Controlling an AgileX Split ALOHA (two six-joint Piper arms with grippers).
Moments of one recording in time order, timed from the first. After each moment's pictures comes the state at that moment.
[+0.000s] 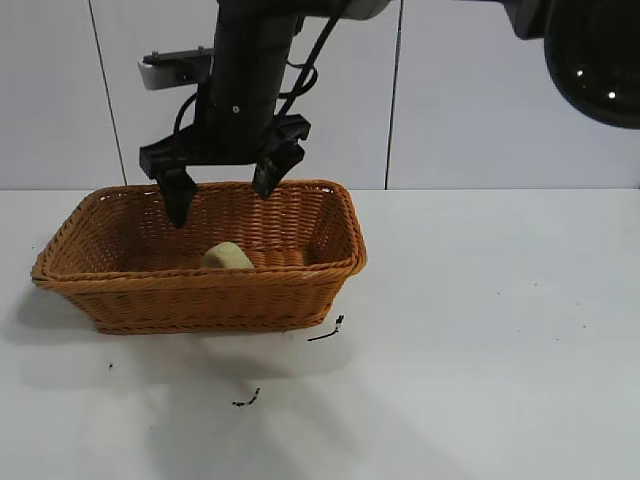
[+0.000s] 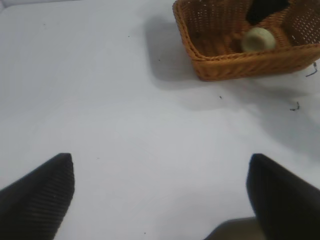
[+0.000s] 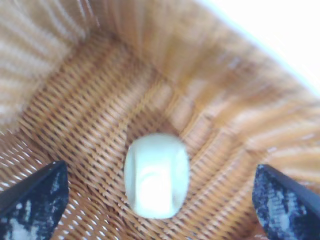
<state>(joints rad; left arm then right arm) -0.04 -0.01 -0.50 0.00 1.07 0.07 0.53 2.43 -2.43 0.00 1.15 0.02</state>
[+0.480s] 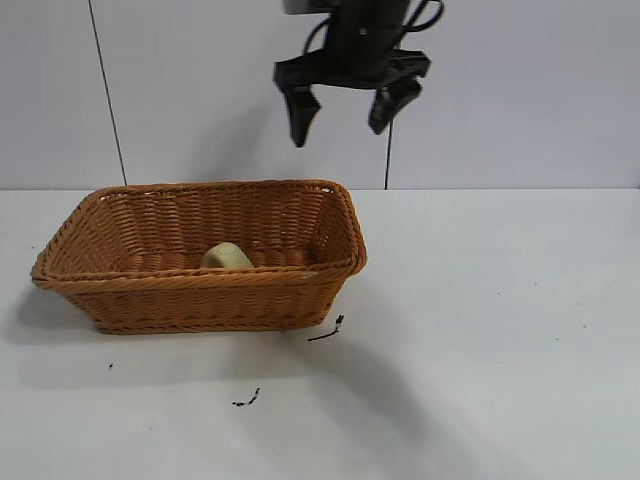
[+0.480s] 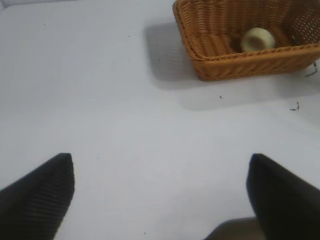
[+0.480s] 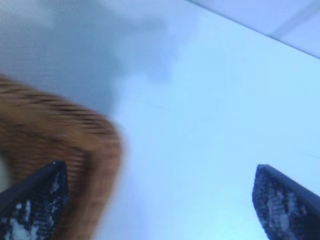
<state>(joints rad) -0.04 -0.01 -0.50 0.00 1.07 0.07 0.13 2.43 -2.43 -0.01 1.21 0.04</state>
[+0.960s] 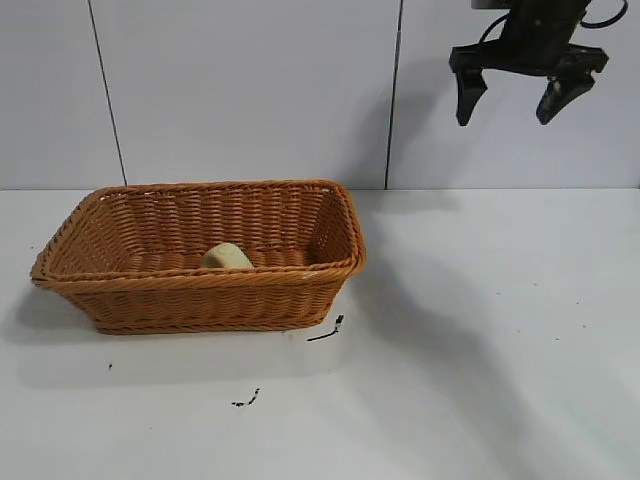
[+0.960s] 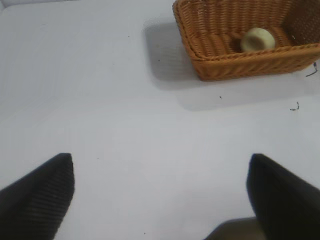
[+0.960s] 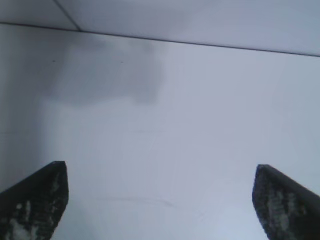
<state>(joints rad) -0.04 -0.01 -0.50 0.00 1.07 0.07 0.04 2.31 -2.35 0.00 1.21 0.04</state>
